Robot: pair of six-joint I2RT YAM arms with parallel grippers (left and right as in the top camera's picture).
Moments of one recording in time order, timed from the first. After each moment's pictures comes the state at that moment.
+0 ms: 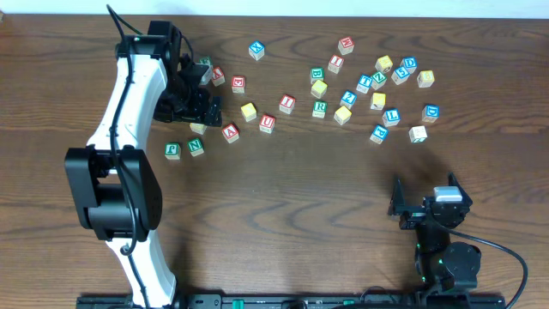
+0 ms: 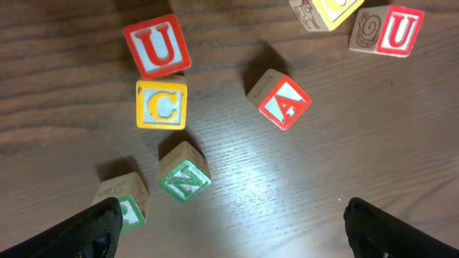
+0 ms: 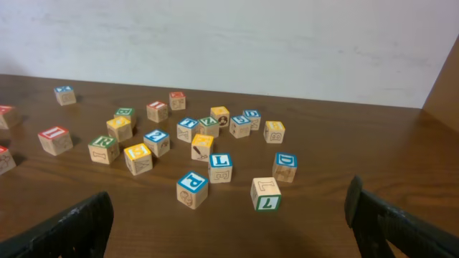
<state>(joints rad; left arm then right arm) -0.03 2.05 1.78 -1.27 0.23 0.21 0.03 0.01 0.01 -0.07 0.02 -0.06</state>
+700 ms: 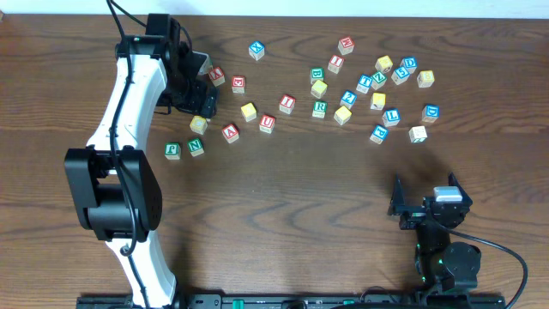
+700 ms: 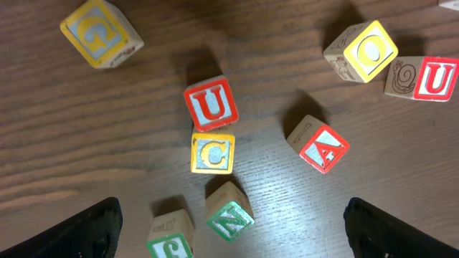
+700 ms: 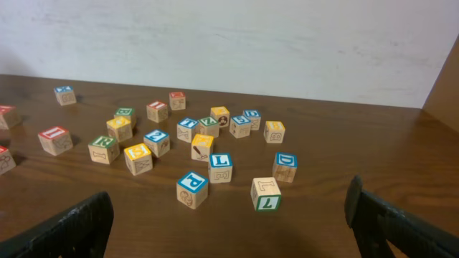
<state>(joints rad) -0.03 2.05 1.78 -1.14 0.15 0.24 0.03 0.01 0.01 -0.07 0.02 -0.06</state>
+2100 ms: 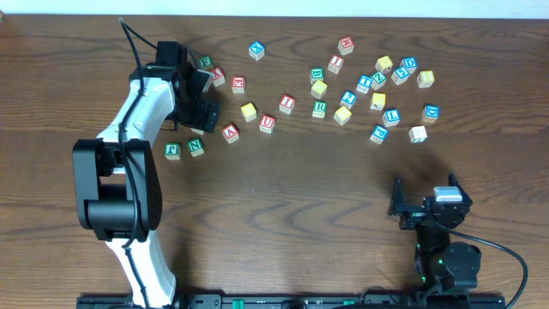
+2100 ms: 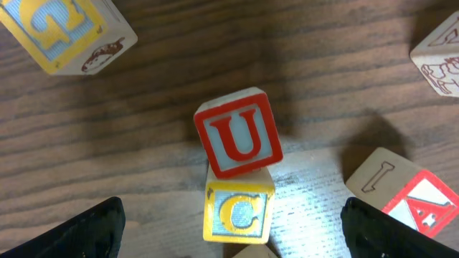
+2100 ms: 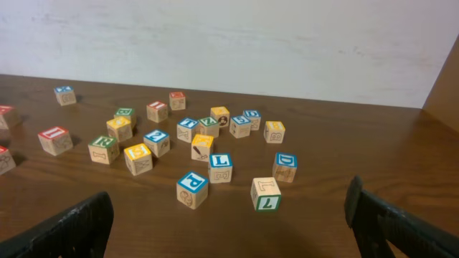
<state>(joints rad) -0.03 2.05 1.51 -0.80 0.10 0.25 0.03 0.01 0.01 -0.07 0.02 -0.06</state>
